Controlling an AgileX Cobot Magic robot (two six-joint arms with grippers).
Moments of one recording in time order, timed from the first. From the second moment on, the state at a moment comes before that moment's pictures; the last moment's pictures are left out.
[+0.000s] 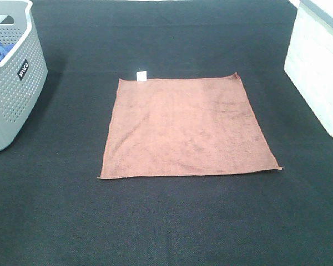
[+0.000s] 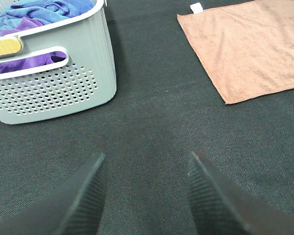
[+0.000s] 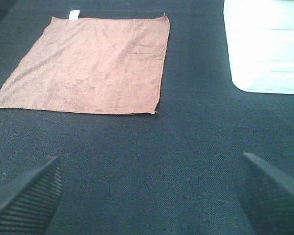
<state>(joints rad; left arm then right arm) -0.06 -0.01 -0.50 -0.11 1.06 0.15 0.00 0.00 -0.51 0.15 1.07 -0.12</state>
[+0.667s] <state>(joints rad) -0.06 -0.01 -0.50 -0.11 1.06 0.15 0.00 0.00 -0.51 0.15 1.07 -0.12</state>
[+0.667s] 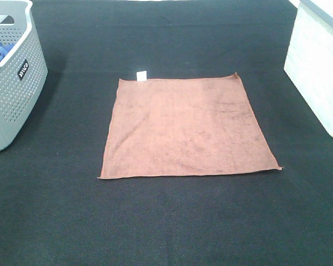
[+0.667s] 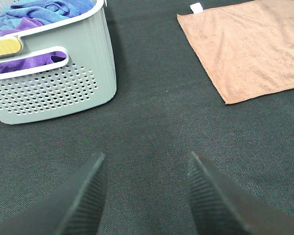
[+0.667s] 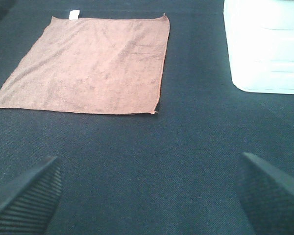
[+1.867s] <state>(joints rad) -0.06 -0.01 -0.50 -0.11 1.06 0.15 0.00 0.00 -0.51 0.15 1.07 -0.12</state>
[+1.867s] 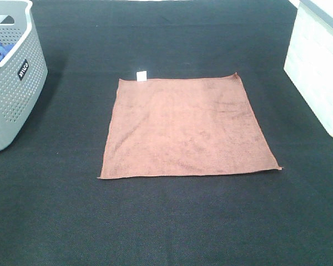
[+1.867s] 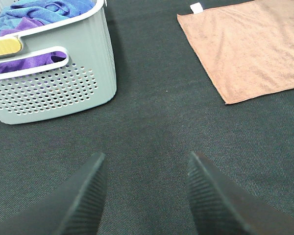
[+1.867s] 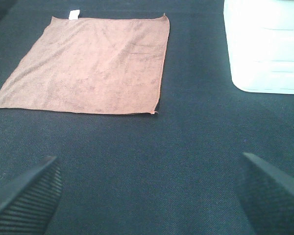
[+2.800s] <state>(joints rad) -0.06 -0.01 -0.50 -0.11 1.06 0.15 0.00 0.00 -0.51 0.15 1.07 -0.12</state>
